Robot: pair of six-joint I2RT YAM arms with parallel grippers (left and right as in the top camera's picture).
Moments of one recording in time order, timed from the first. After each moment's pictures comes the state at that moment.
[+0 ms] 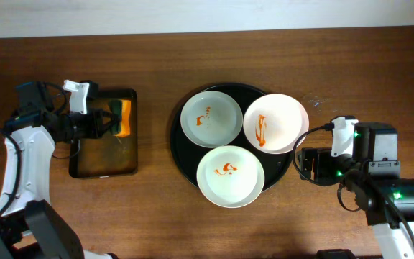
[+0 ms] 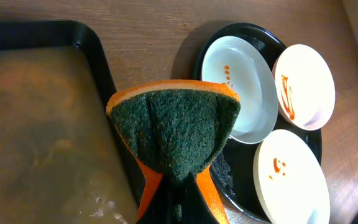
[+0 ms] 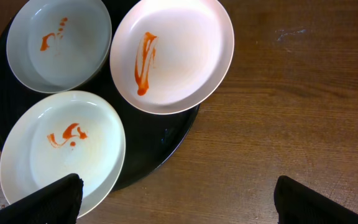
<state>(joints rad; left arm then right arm) 0.33 1.65 1.24 -0.80 0.77 0.32 0.00 0.95 0.99 -0.99 -0.14 0.03</state>
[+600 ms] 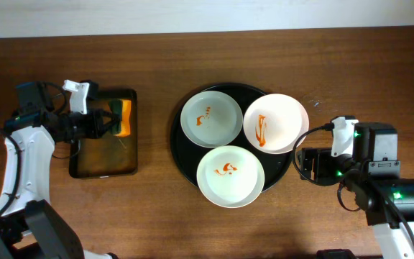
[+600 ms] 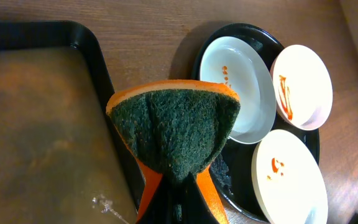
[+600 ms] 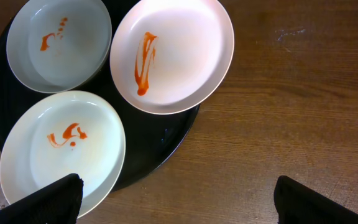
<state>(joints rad) 0.33 1.65 1.24 -0.80 0.78 0.32 0.00 0.95 0.99 -0.99 -0.14 0.03</state>
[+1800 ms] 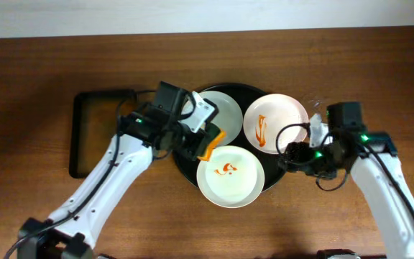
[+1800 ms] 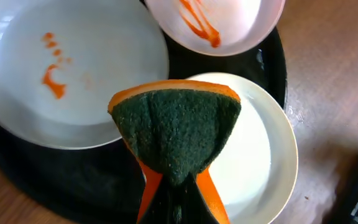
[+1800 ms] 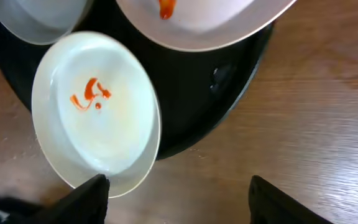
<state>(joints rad) -0.45 1.56 1.24 -0.77 0.38 0.16 0.00 1.35 1.00 -1.04 -0.39 0.18</state>
